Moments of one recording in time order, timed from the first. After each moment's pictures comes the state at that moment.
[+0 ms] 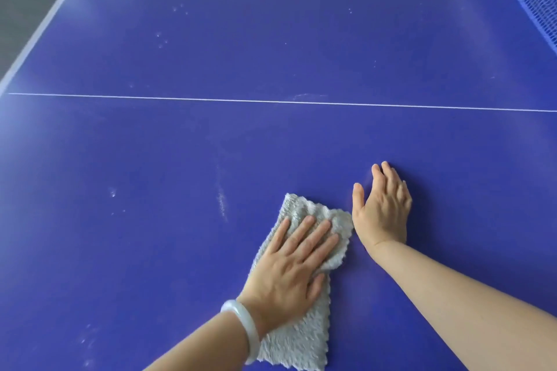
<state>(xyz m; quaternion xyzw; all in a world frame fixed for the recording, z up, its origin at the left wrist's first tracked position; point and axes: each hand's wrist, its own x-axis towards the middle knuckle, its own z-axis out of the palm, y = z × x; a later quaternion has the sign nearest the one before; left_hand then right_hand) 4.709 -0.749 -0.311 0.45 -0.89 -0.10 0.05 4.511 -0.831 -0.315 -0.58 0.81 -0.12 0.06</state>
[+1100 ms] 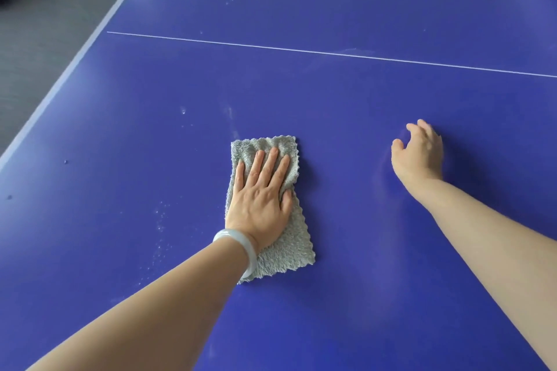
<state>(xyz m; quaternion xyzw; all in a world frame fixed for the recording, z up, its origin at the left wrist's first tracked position) 4.790 -0.688 -0.310 0.68 -0.73 -0.09 0.06 4.521 -0.799 -0.285 -0.61 0.76 -0.17 0.14</state>
